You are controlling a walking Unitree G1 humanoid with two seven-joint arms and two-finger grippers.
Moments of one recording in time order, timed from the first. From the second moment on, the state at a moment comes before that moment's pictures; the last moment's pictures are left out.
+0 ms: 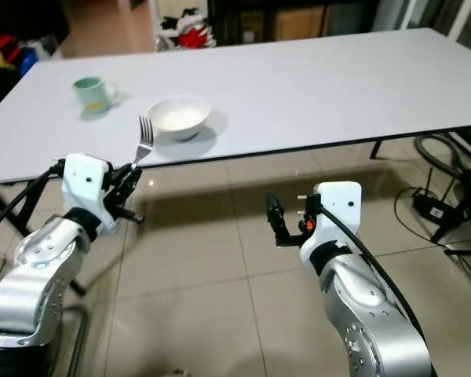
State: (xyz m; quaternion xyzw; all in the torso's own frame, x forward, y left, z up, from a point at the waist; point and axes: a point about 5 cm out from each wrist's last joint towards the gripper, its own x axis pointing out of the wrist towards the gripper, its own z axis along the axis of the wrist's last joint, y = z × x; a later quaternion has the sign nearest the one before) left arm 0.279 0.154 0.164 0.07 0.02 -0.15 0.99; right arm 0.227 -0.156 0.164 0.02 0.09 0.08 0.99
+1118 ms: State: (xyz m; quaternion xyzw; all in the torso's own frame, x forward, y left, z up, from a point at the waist) left arm 0.285 0.152 0.163 0.07 0.02 -0.15 0.99; right arm 0.230 -0.155 0.163 -0.02 0.08 0.15 0.99
